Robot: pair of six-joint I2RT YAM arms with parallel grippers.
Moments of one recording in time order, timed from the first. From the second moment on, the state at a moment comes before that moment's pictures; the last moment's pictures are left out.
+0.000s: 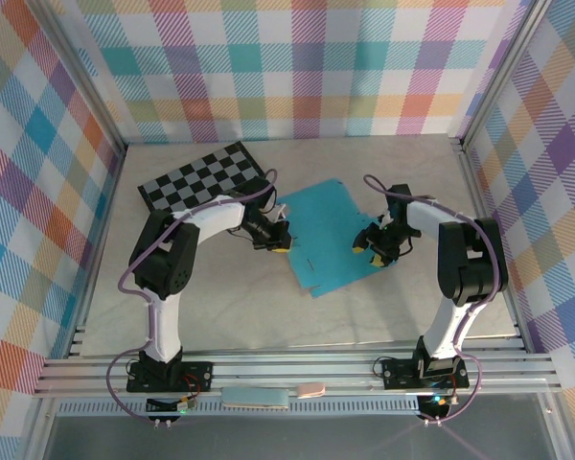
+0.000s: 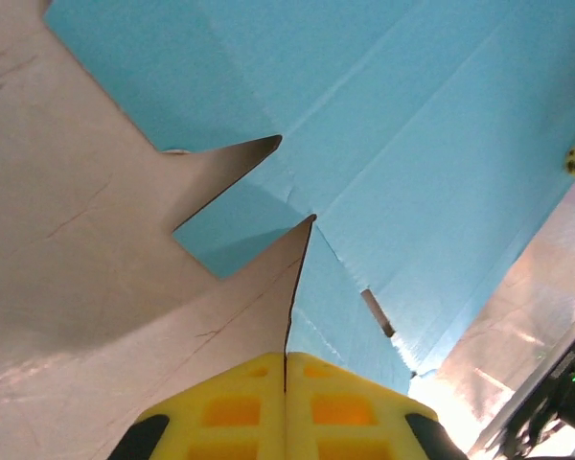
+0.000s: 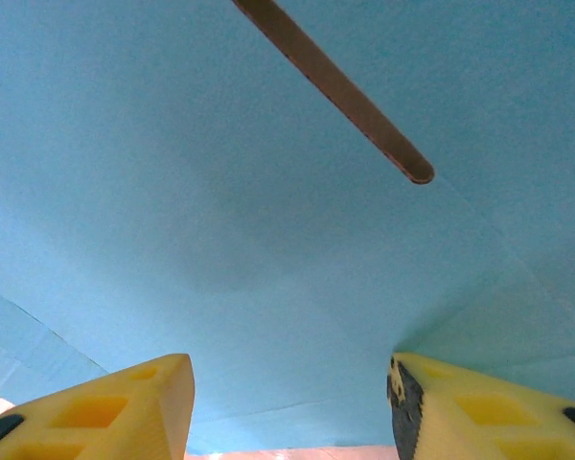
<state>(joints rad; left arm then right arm) -0.49 2.01 1.40 -0.65 0.57 -0.37 0.14 1.81 1.11 -0.79 -0.47 0.54</state>
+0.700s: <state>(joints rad) -0.49 1.94 1.43 -0.35 0.62 -1.04 0.05 1.27 0.80 -0.56 -0.50 0.98</state>
